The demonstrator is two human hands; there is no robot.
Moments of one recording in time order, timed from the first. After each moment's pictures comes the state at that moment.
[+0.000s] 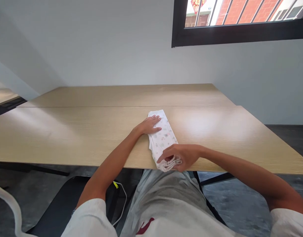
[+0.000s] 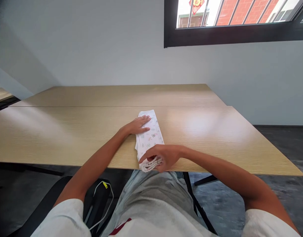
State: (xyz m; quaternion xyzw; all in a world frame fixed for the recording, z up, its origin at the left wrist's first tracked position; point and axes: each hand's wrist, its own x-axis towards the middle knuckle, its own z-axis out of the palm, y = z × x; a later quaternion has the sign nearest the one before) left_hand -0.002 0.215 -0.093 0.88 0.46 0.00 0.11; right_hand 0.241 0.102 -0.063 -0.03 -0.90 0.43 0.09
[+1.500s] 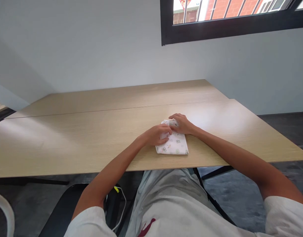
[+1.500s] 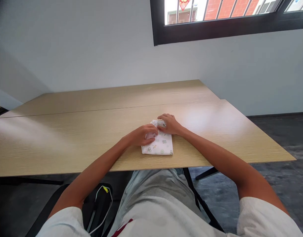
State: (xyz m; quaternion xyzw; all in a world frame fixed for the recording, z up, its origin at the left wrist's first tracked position) left_hand 0.046 0.164 -0.077 0.94 0.20 0.19 0.21; right_hand 0.280 0.212 -0.119 -0.40 -0.87 0.08 0.27
